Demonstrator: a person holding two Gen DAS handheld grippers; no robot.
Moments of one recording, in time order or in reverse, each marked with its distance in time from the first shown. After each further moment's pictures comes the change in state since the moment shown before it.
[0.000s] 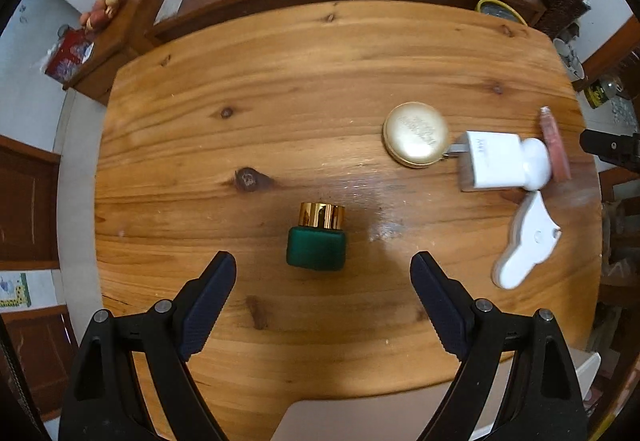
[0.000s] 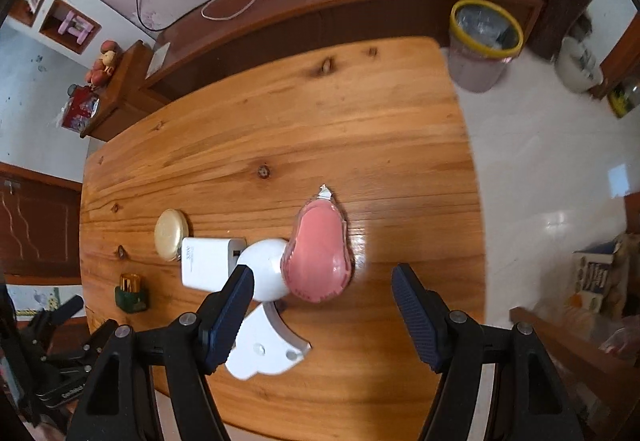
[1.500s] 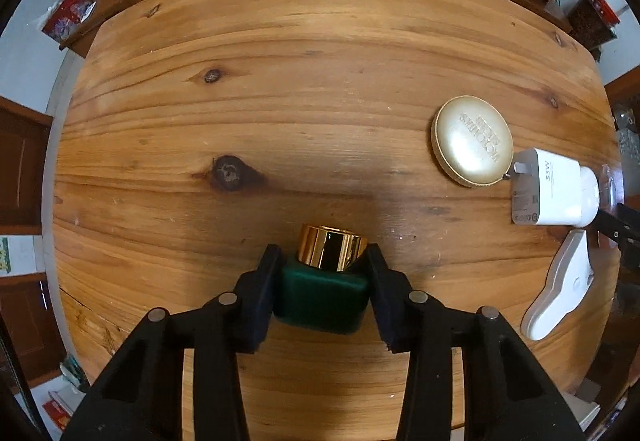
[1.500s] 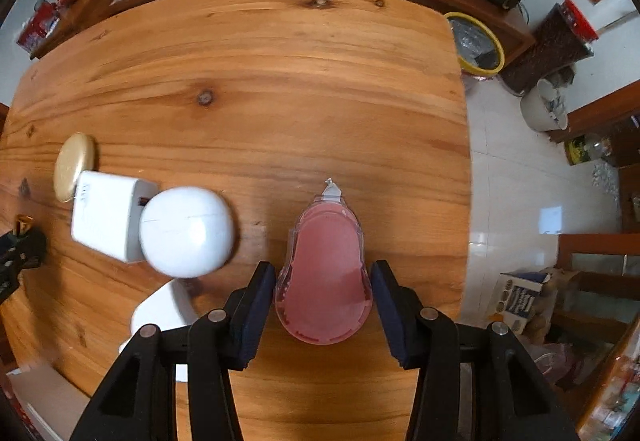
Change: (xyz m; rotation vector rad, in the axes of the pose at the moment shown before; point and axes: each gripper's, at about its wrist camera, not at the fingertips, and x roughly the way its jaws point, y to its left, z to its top) left arm 0.060 0.009 0.008 -0.105 0.038 -0.028; right arm 0.047 0.021 -0.024 -0.188 0.064 -0.311
